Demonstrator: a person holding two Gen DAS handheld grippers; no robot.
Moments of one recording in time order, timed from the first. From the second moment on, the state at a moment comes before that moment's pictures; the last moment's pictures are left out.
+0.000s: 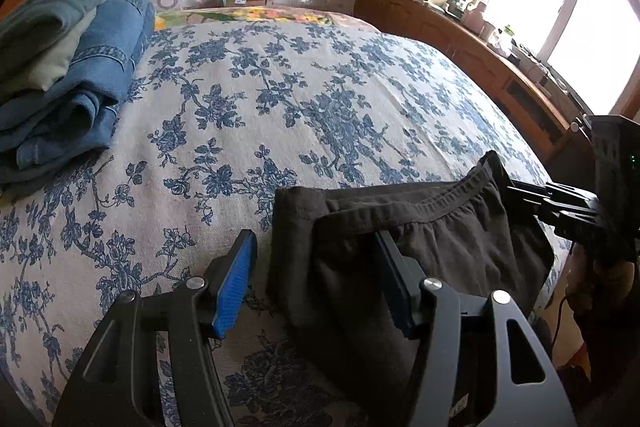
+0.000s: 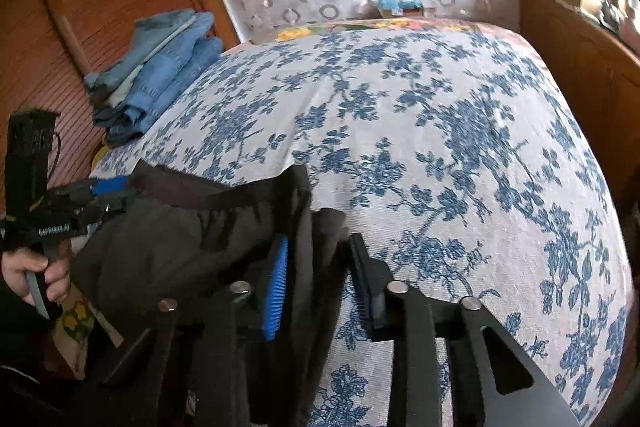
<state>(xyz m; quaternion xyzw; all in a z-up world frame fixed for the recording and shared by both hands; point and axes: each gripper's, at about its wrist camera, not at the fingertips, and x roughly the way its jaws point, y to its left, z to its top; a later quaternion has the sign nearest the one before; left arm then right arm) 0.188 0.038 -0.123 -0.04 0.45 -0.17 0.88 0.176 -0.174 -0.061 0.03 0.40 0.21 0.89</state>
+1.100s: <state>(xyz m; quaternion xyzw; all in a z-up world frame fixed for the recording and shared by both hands) 0.172 0.026 -0.068 -0.05 0.39 -0.22 0.89 0.170 -0.171 -0.028 0.04 0.36 0.25 0.90</state>
